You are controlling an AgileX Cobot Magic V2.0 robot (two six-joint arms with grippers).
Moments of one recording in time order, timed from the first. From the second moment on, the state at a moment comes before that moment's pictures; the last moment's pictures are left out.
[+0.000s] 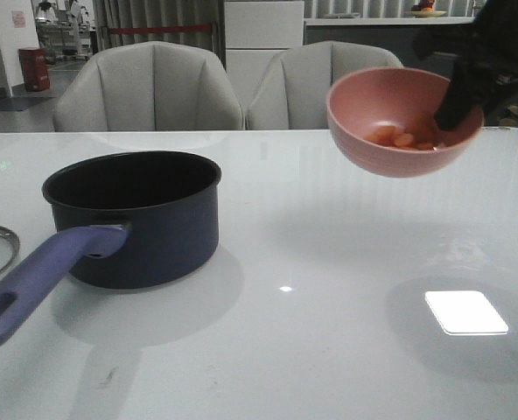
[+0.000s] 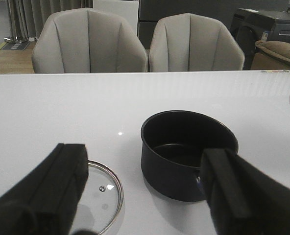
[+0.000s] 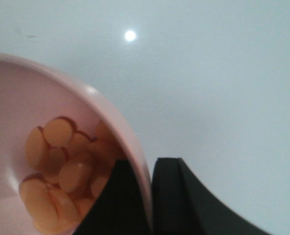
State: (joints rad) left arm -0.22 0.13 -0.35 -0.03 0.42 -0.07; right arm 0.15 1.63 -1.25 0.25 0.63 -0.14
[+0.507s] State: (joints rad) left arm -0.22 0.13 -0.35 -0.03 0.42 -0.07; right arm 0.46 1.68 -1.49 0.23 0.66 -0.15
